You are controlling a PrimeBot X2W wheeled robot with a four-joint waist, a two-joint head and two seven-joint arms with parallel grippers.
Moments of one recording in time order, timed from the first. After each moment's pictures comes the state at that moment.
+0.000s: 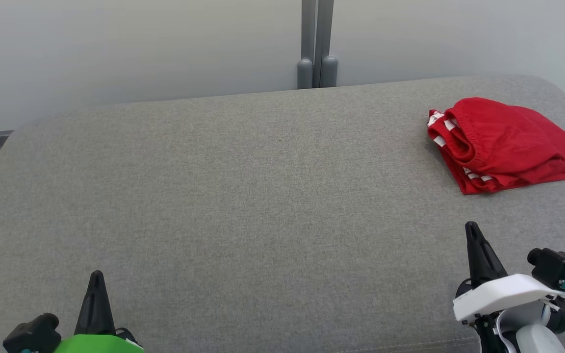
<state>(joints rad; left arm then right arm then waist) 0.07 0.05 0.07 0.20 -0.46 -0.06 -0.18 -0.05 -0.04 -0.04 0.23 0.45 0.13 -0.14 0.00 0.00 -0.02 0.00</state>
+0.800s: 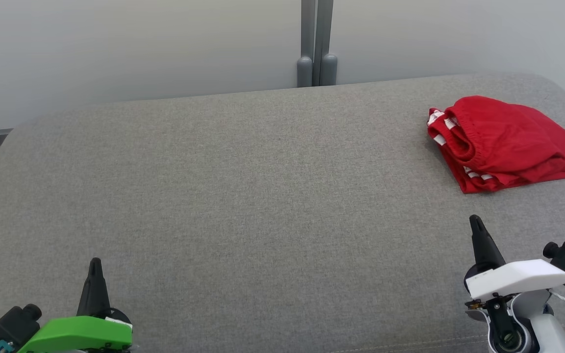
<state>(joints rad) 0.00 0.05 0.08 0.23 -0.82 -0.08 -0.10 -0.10 -0.04 -0.07 0.27 0.81 0.13 -0.05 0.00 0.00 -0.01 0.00</state>
